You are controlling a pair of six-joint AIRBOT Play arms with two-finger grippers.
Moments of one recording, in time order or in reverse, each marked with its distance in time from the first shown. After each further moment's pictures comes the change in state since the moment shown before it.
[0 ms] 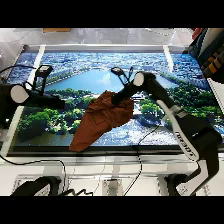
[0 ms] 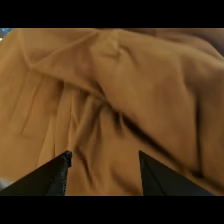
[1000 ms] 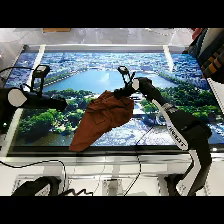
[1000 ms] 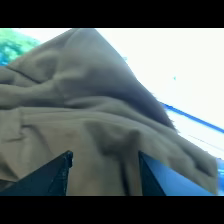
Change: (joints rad) left arm 0.000 0.036 -0.029 0.003 0.039 -0.002; right arm -0.063 -0.132 0.008 -0.044 -0.270 0.168
